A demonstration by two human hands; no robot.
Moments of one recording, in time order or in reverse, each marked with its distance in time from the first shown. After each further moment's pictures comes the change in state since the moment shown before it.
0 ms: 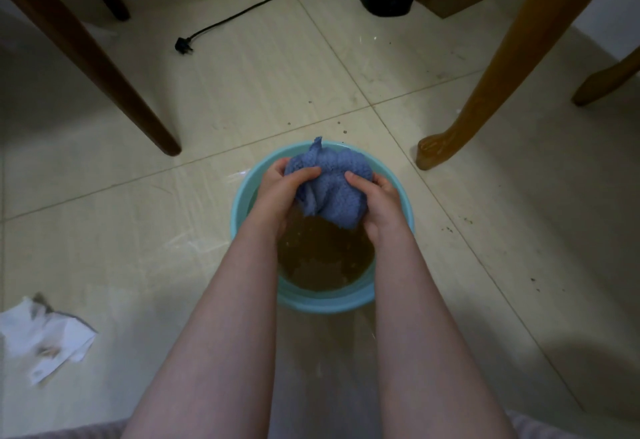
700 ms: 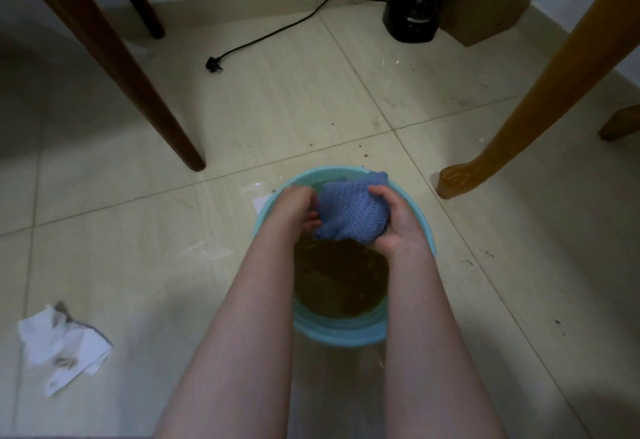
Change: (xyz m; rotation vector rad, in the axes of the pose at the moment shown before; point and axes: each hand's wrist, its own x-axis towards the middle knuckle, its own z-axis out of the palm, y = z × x) left_hand 0.015 0.025 -0.006 0.228 0.168 -0.336; right_hand -0.009 -0.028 0.027 0.219 -0.105 0.361
